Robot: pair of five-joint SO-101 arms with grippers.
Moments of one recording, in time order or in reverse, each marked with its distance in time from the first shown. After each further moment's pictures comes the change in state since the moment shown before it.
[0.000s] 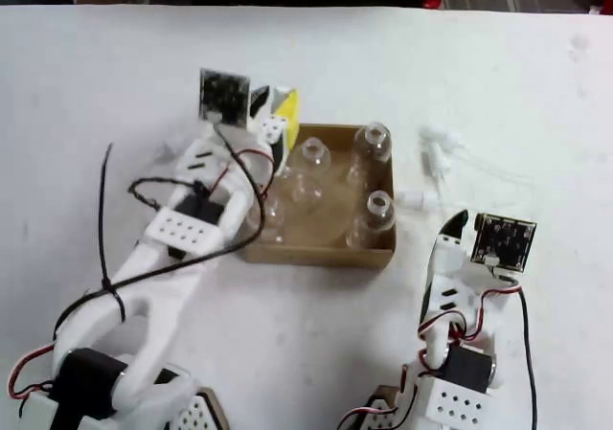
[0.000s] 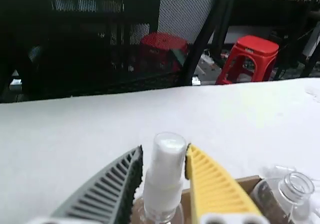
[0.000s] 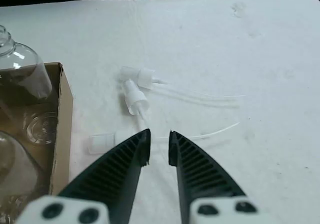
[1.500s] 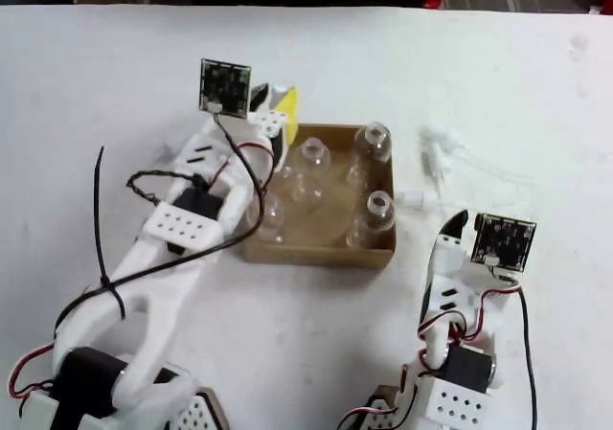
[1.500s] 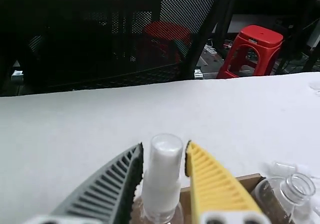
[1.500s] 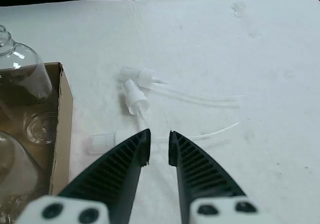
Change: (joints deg) left arm -0.3 0.2 -2.7 3.6 0.4; right arm 0.0 0.0 0.0 0.0 0.0
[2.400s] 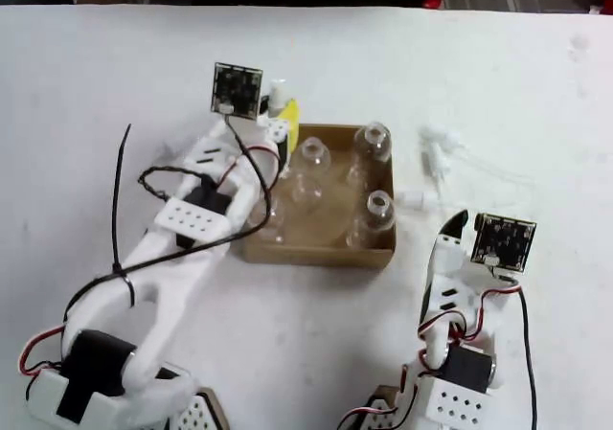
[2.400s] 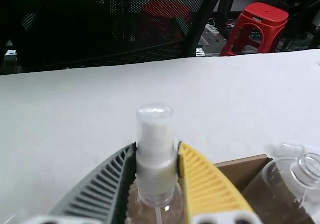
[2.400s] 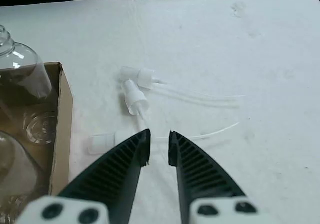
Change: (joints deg) left arm 0.5 5.7 -0.8 -0.4 0.0; right arm 0.0 0.0 0.0 0.0 0.0
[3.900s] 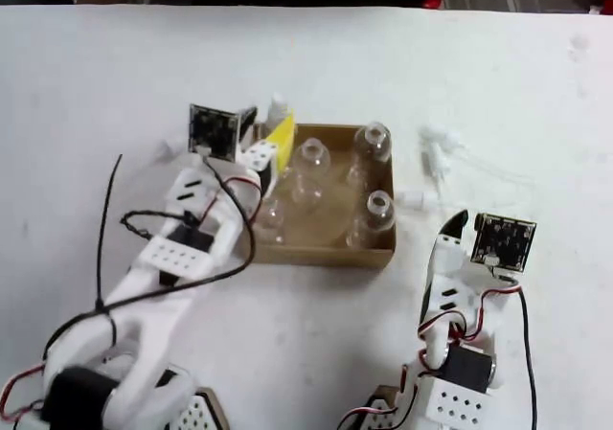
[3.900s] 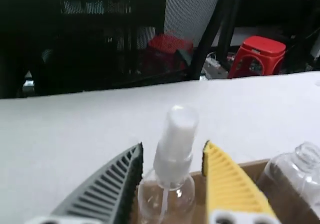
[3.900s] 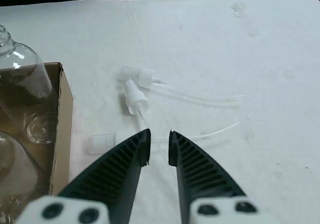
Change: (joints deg) left arm -1.7 -11.5 17.8 -15.8 -2.3; right arm 0.0 0.0 0.0 0.0 0.0
